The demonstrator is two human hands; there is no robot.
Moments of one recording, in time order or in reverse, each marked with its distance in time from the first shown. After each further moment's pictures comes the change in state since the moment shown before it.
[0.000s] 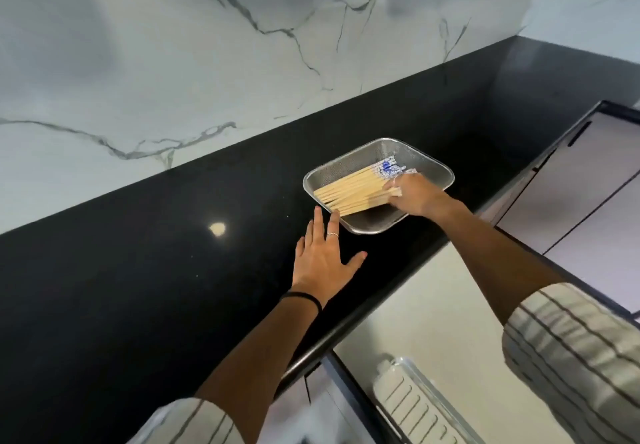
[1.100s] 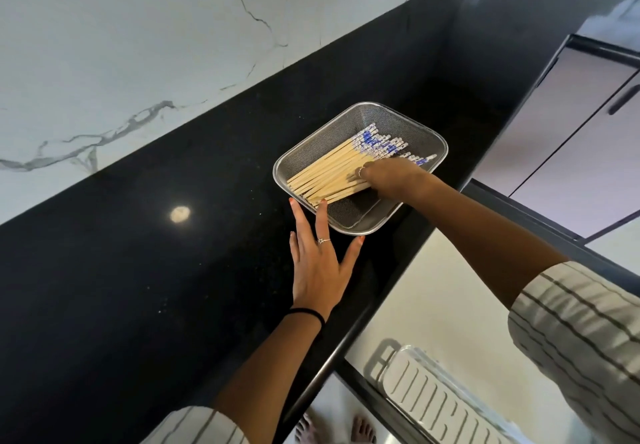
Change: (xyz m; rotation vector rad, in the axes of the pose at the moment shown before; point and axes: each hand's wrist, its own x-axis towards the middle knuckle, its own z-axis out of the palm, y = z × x) left_hand 0.022 -0.012 0.052 -0.203 0.135 0.069; right_hand 0.034 -0.002 0.024 -0.558 -0.192 -0.207
